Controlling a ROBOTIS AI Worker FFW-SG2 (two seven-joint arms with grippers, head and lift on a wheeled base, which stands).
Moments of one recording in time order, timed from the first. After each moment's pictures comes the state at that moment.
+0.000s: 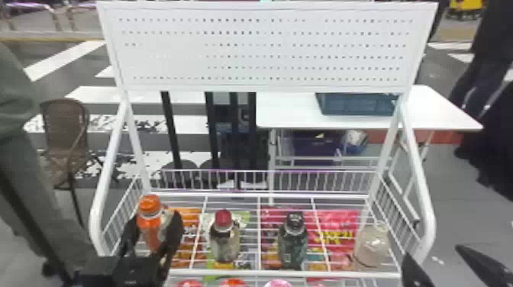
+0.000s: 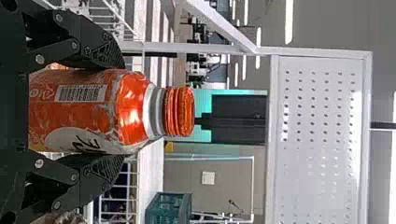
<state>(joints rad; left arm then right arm) 0.24 0.29 -0.21 -1.70 0.22 -0.24 0.23 0.77 -0.11 -0.17 -2.39 -0.22 0.09 0.22</state>
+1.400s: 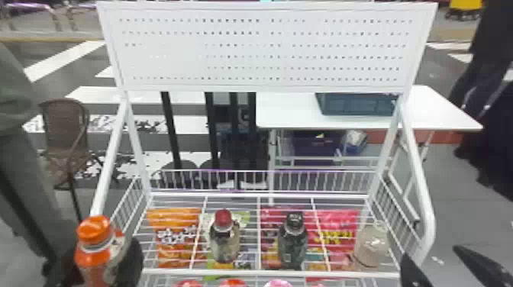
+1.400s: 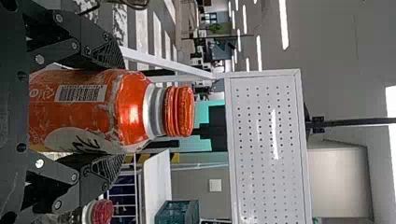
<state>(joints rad) 0.77 0.25 -0.01 -2.37 0.09 0.01 0.22 0.77 -0.12 -0.17 -2.39 -0.23 0.10 0.23</state>
